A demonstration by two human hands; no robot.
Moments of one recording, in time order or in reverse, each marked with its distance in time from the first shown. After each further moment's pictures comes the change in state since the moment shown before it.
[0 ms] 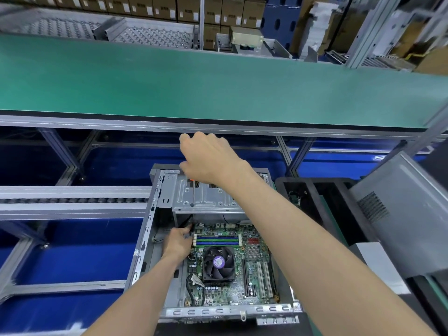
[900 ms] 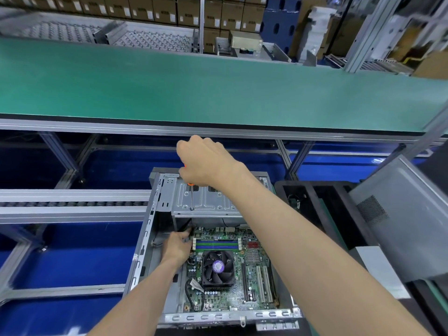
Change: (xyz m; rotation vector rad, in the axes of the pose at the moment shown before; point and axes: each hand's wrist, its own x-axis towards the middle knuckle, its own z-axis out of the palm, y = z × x) left_hand 0.011 -0.011 0.005 -0.008 0.001 0.011; right_hand 0.004 -0.003 -0.005 0.024 -0.064 -0.005
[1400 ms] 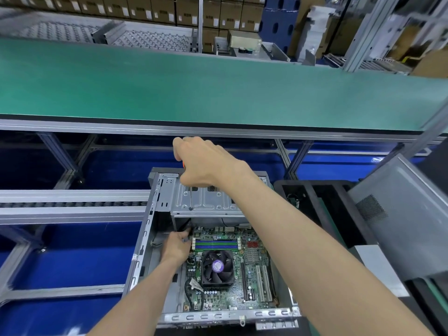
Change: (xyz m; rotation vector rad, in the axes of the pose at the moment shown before) left_hand -0.005 0.004 -0.002 -0.005 -0.004 0.000; right_hand -0.003 0.003 -0.002 0.129 -0.039 -0.031
